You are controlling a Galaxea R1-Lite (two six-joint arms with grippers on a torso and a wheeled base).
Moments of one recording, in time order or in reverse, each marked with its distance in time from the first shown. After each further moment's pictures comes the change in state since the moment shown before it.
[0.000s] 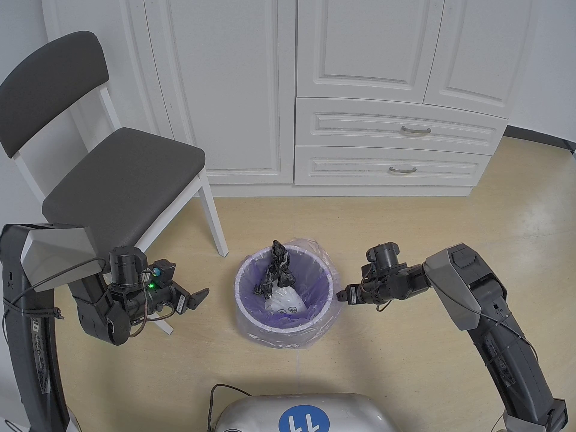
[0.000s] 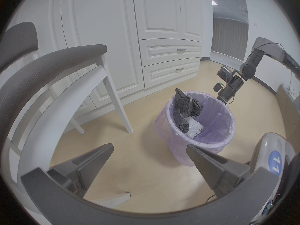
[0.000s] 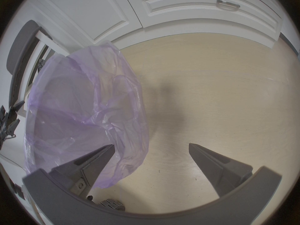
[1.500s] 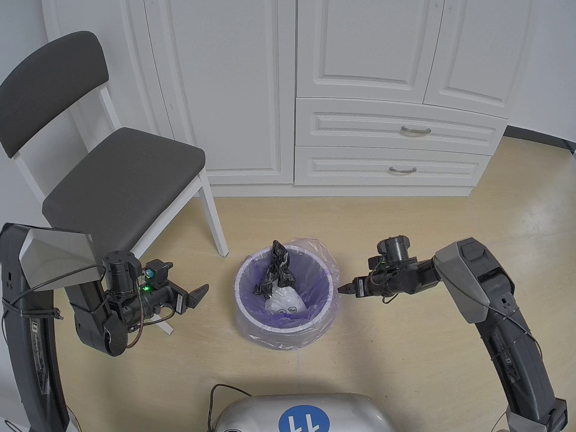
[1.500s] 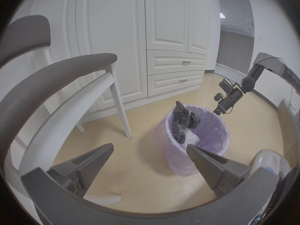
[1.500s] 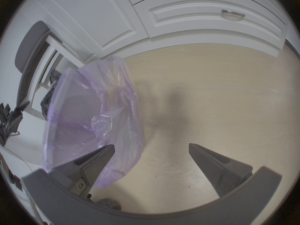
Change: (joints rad) left arm -0.011 -0.010 0.103 -0.182 0.001 -0.125; right arm -0.047 -0.033 0.036 -0.061 0.079 -0.071
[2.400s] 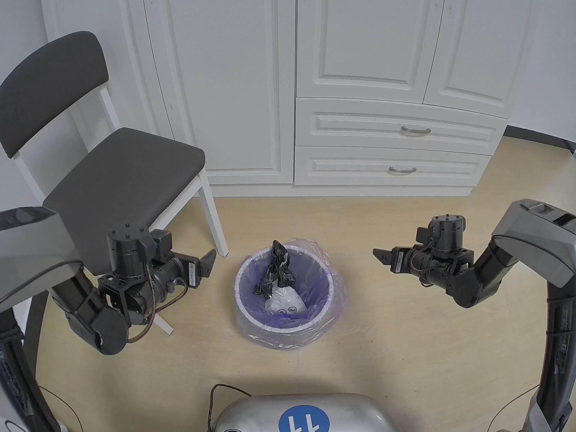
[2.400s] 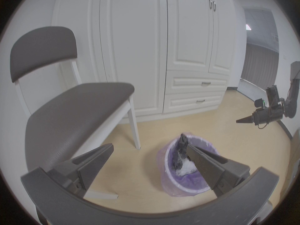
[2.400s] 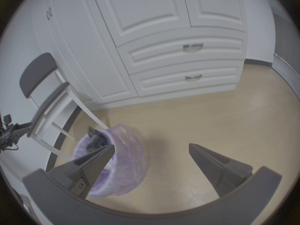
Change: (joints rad) left arm -0.210 -0.294 0.009 0.199 0.415 -0.243; right arm 0.012 -0.594 0.971 -0.768 -0.262 0.124
